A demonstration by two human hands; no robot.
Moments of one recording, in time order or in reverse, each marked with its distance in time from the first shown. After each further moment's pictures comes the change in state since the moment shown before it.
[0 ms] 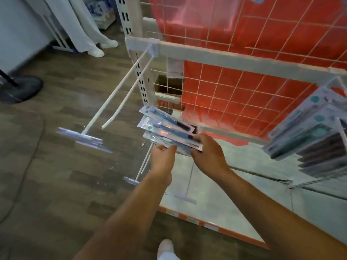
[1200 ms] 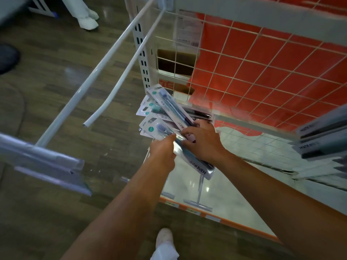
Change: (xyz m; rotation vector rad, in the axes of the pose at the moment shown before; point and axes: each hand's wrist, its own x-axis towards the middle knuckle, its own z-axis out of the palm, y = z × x) left_hand 0.089 -0.011 0.000 -0.249 0.005 -0.332; right_hand 0.070 0.013 0.069 -0.266 -0.222 -0.061
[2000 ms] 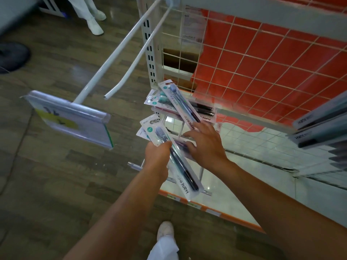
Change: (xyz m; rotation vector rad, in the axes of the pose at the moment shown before) left_hand -0.028 -0.030 -0.045 0.121 0.010 0.162; right_hand -0.045 -0.003 0.017 -0.083 0.124 -0.098
